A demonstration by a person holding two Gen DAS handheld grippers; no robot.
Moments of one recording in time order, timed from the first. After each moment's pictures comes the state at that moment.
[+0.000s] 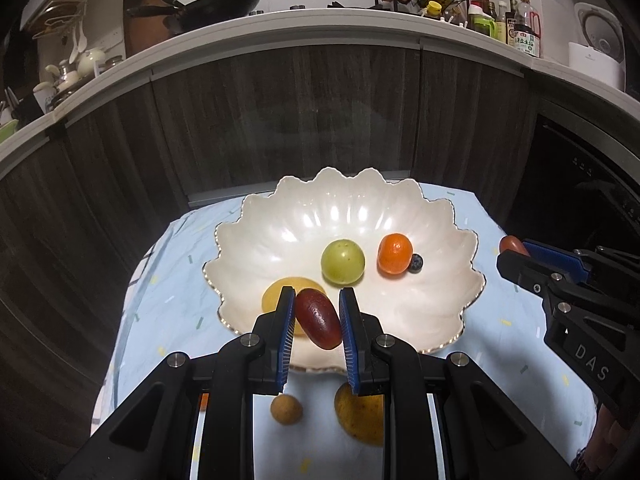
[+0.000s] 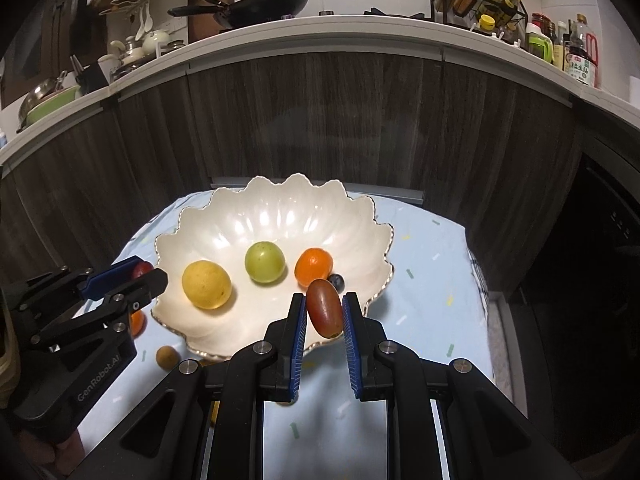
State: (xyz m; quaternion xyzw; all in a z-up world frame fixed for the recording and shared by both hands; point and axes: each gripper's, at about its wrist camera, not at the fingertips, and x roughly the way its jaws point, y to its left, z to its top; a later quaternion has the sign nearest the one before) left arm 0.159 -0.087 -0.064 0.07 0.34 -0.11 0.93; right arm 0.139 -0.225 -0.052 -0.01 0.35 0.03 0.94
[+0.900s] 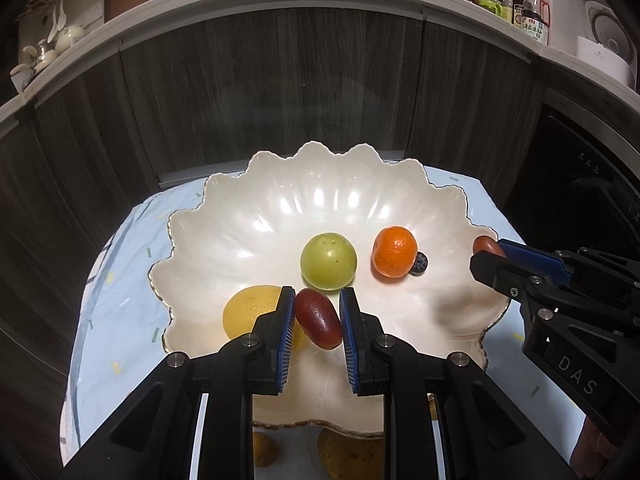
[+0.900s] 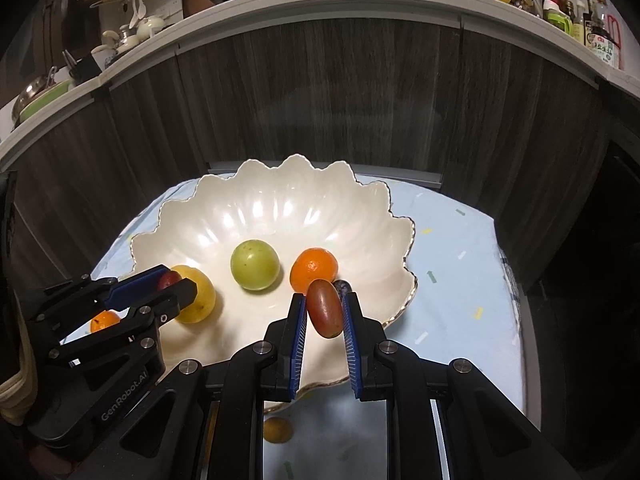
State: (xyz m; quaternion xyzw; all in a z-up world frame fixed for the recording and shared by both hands) left arm 0.209 -0.103 -0.097 0.06 0.38 -0.13 0.91; right arm 0.194 -0.226 -0.082 0.01 0.38 0.05 0.92
